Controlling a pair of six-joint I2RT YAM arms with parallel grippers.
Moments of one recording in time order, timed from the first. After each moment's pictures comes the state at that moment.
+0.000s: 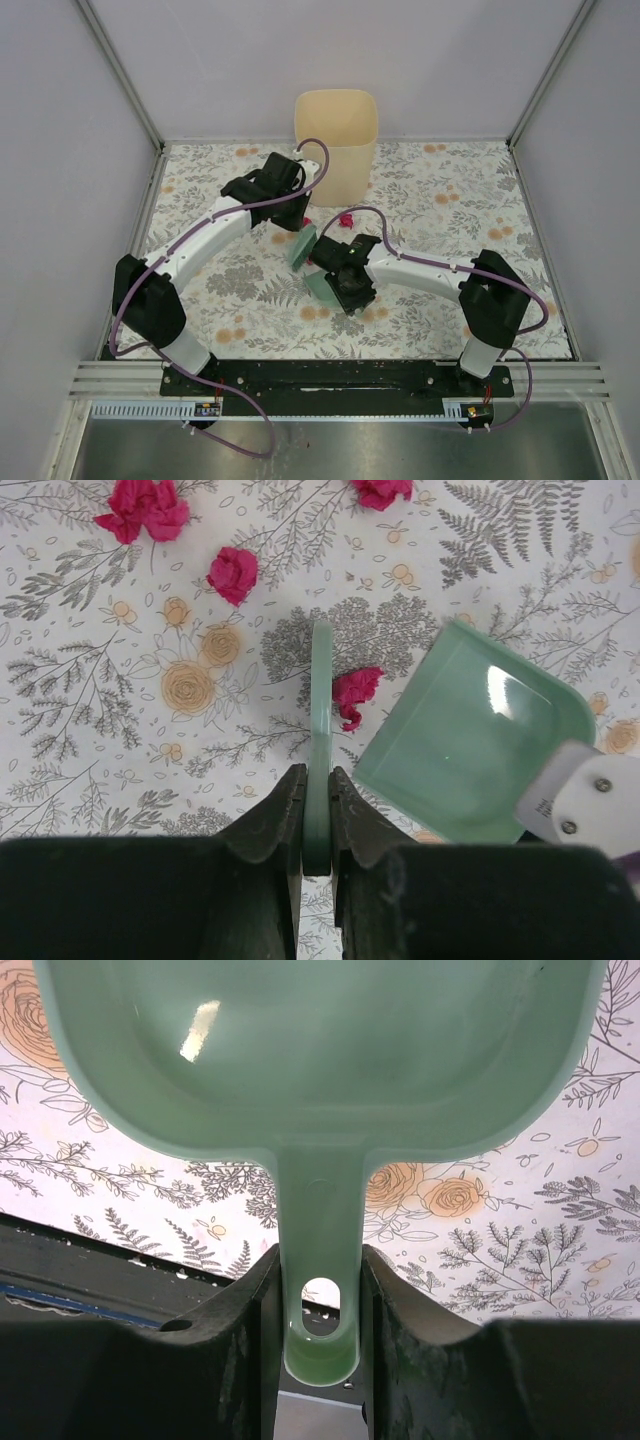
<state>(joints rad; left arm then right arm) -0.57 1.60 1.43 -0.74 0.03 -0.07 1.01 1.73 1.25 -0.95 0.09 0.50</state>
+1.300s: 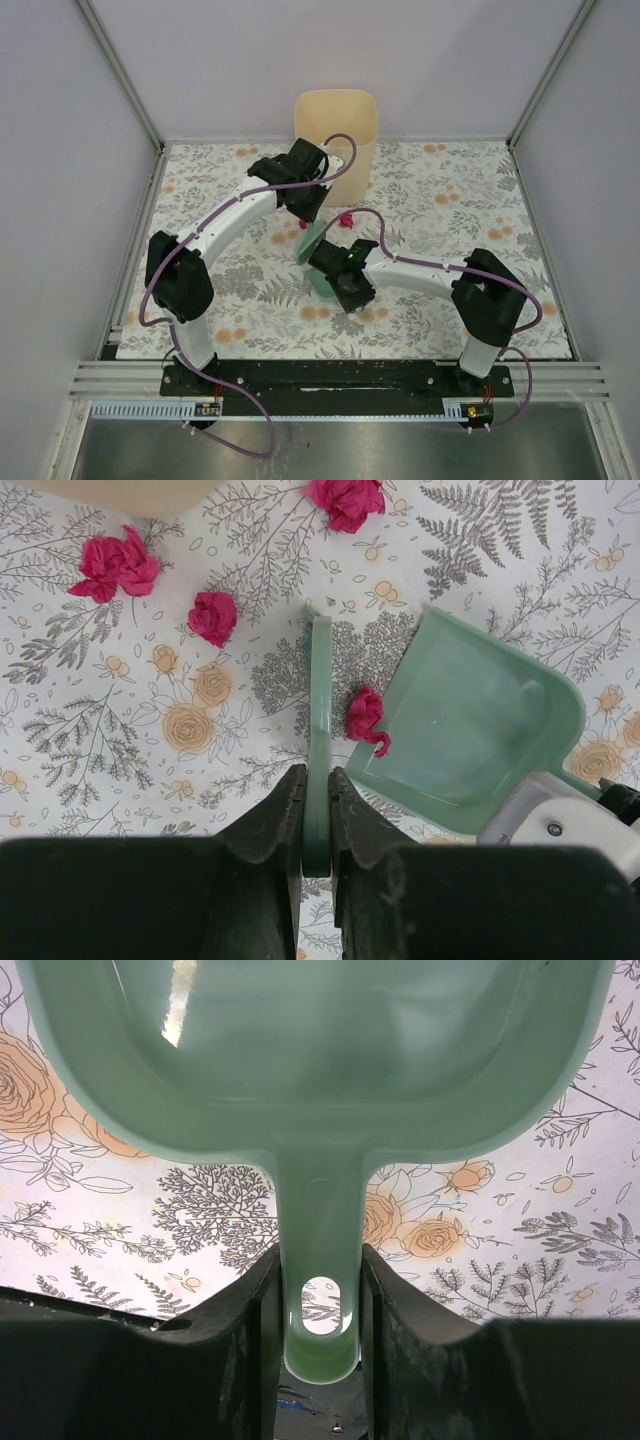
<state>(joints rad) -0.61 1.83 1.72 -0.90 0.04 0.03 1.01 1.75 1.20 -0.86 0.17 0.50</state>
